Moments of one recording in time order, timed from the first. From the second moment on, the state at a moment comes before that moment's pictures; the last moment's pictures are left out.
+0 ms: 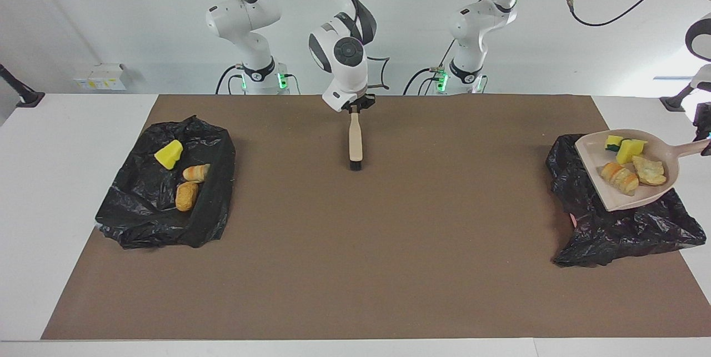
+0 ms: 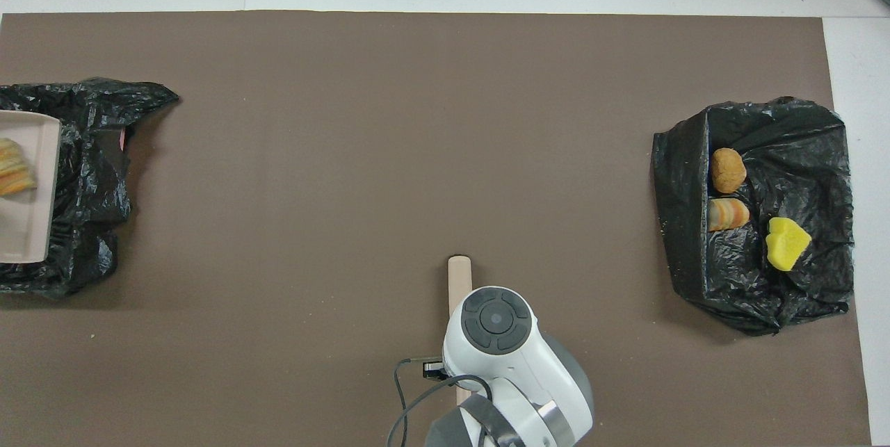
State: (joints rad) left arm 0.40 0.26 0.06 -1.53 0.28 2.01 1.99; right arm 0.51 0.04 0.25 -2.25 0.29 2.04 0.59
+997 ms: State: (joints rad) left arm 0.26 0.22 0.04 -1.48 0.78 1.90 1.66; right arm 0.34 0.05 0.23 -2.12 0.09 2.17 0.58
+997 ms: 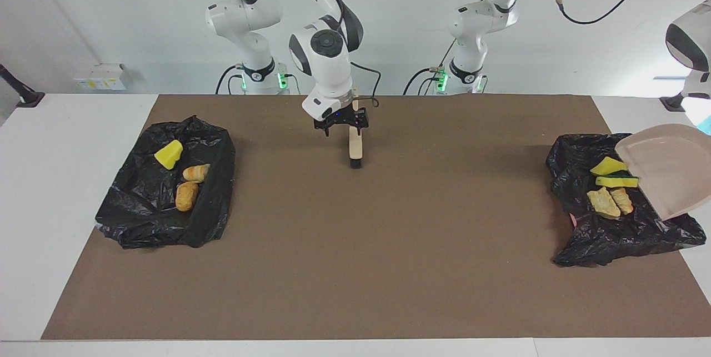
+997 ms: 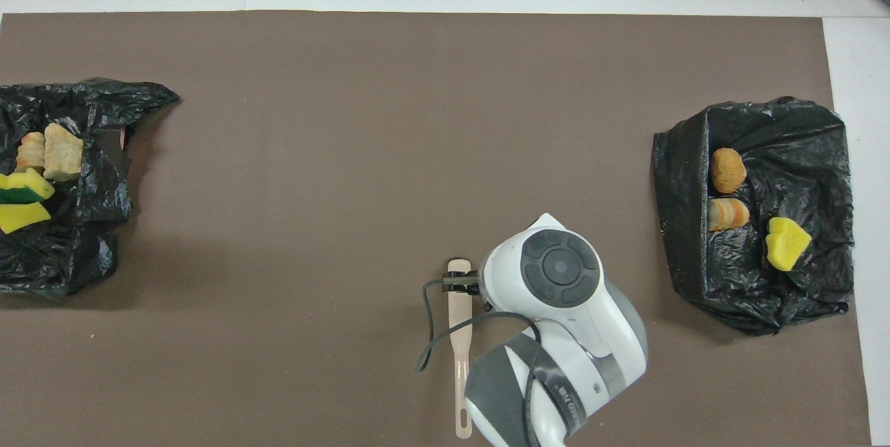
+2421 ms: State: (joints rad) left arm -0.02 0.19 0.00 -1.58 0.31 1.75 1.35; right arm 0.04 -0.07 0.16 -1.71 0.01 1.69 0.26
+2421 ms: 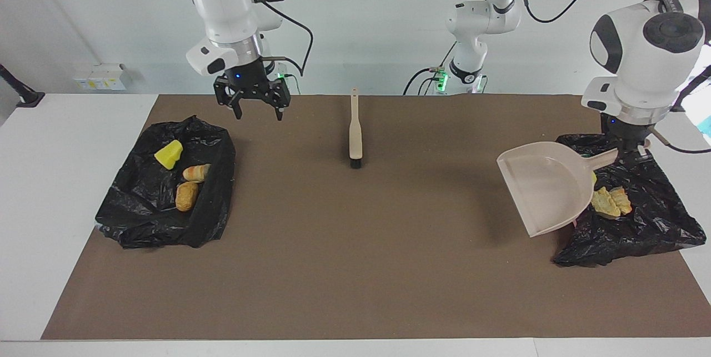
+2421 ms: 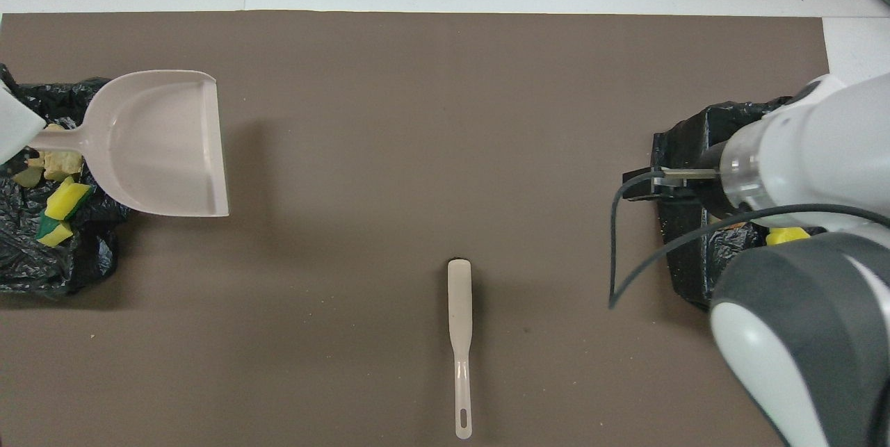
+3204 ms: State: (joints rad) left arm -0.34 0.17 -0.01 -1.80 0.08 1.87 0.41; right arm 0.06 -0.09 -0.03 -1.62 0.01 1.55 0.09
